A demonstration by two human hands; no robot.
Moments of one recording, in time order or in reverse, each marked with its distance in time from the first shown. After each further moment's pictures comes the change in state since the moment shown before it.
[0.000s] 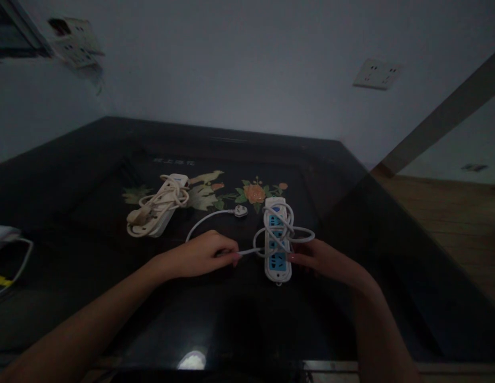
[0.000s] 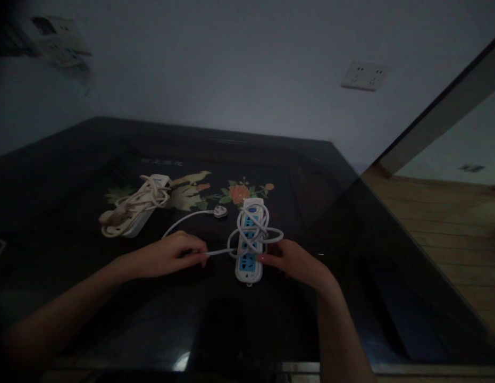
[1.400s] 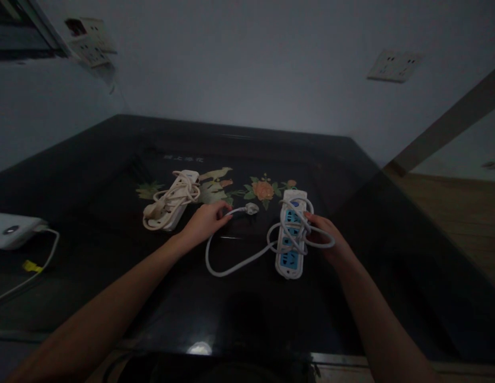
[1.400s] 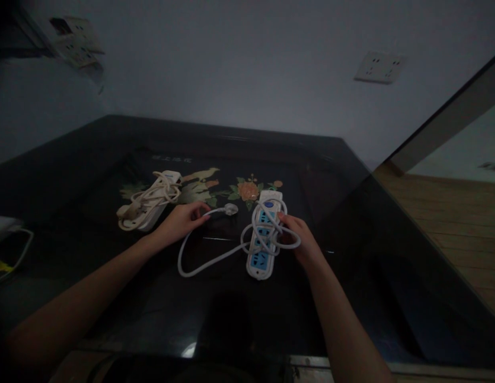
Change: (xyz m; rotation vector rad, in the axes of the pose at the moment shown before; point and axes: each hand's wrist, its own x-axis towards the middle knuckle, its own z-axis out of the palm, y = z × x) left_hand 0.016 -0.076 0.002 0.136 0.527 -0.286; right_hand 0.042 -0.001 0.013 0.635 0.437 0.055
